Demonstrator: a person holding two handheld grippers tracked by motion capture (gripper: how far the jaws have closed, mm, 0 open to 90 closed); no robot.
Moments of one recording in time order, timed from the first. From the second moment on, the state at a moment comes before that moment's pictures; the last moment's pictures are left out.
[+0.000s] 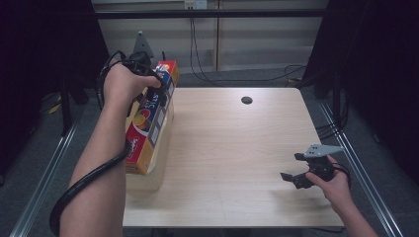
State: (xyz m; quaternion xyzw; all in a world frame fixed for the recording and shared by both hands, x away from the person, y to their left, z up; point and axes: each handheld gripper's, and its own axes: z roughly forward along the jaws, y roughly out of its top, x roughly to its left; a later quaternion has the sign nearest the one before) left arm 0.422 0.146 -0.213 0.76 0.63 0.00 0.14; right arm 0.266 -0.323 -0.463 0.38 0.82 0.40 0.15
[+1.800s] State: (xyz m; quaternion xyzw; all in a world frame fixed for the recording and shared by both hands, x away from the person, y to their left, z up) left arm 0.418 0.194 -0.269 0.73 0.68 -0.01 0.11; right arm 0.266 -0.322 -0.461 0.38 0.82 0.40 0.15
